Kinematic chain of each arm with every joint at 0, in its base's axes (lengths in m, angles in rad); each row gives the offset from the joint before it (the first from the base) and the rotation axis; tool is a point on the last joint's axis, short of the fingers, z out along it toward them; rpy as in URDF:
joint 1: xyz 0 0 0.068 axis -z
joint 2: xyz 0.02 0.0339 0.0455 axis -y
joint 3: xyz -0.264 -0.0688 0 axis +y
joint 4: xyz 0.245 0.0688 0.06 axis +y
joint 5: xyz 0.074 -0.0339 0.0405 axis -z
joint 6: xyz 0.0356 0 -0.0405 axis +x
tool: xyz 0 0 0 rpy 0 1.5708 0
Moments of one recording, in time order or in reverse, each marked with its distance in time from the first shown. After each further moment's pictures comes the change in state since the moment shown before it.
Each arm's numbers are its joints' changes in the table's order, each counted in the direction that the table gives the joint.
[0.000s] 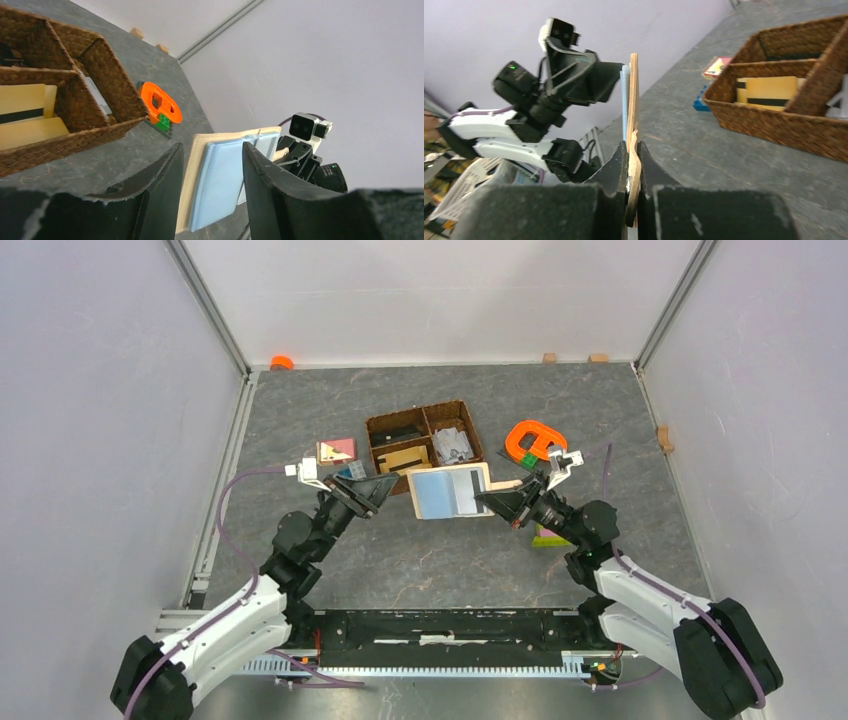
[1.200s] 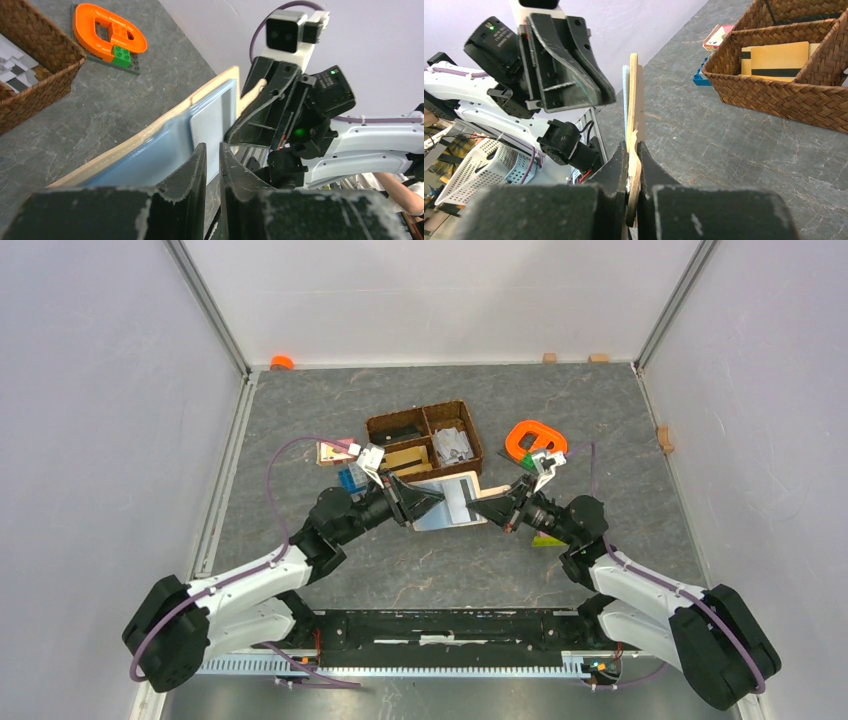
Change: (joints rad) left arm 0.128 -0.295 -0.171 0.013 0.266 0.188; right arm -0.048 -0.048 -0.015 0.114 0.008 -0.067
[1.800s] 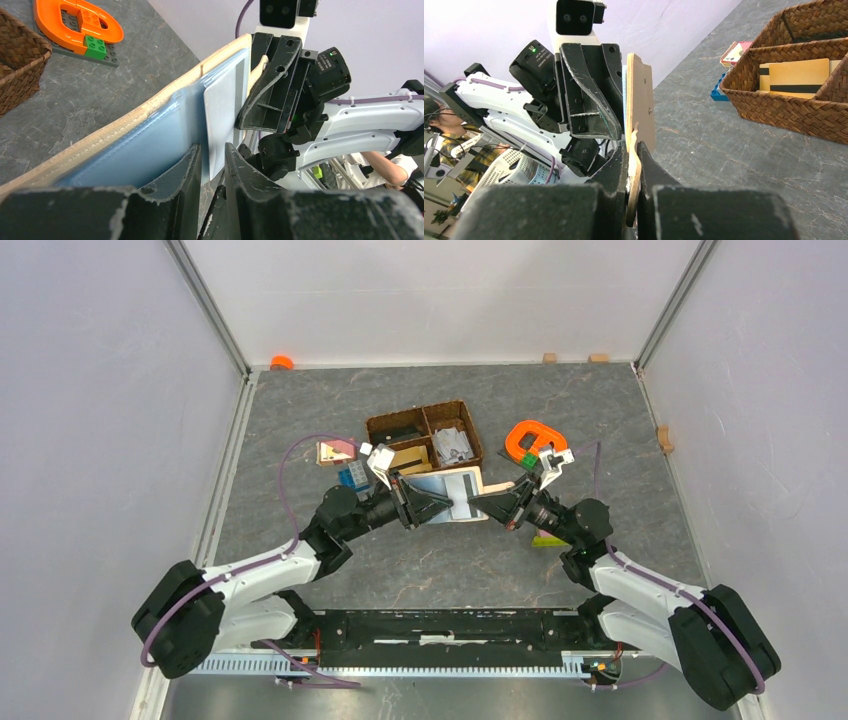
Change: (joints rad) left arm -0.001 -0.106 0.000 -0.108 0.105 -0.002; right arm 0.000 0.004 0.003 -0.098 -0.004 0.098
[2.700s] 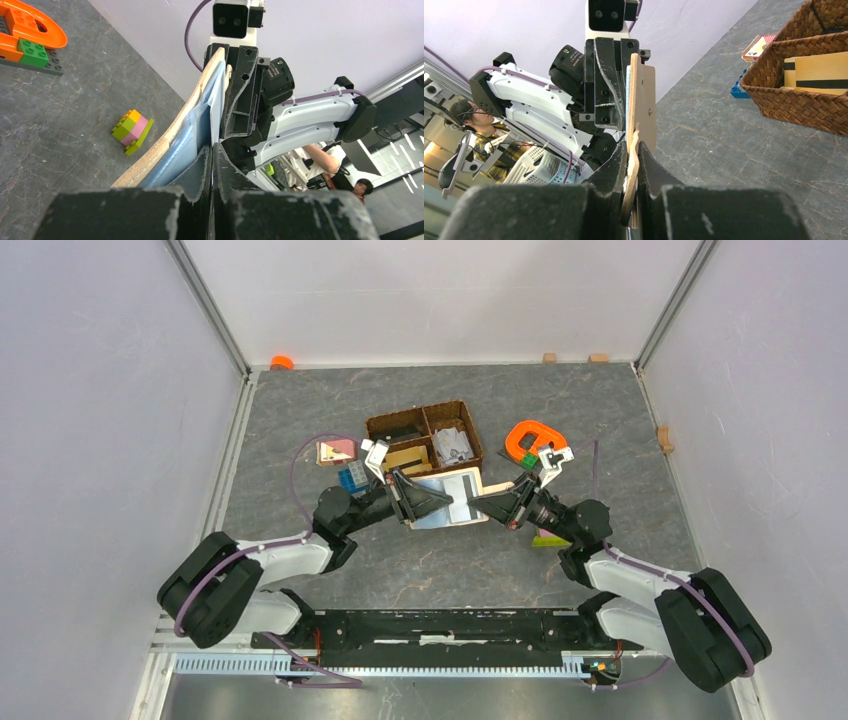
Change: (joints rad) left arm -0.081 -0.182 0.045 -0.412 0.182 -0.214; right arm 0.022 -0.091 0.016 -0.170 -0.058 0.117
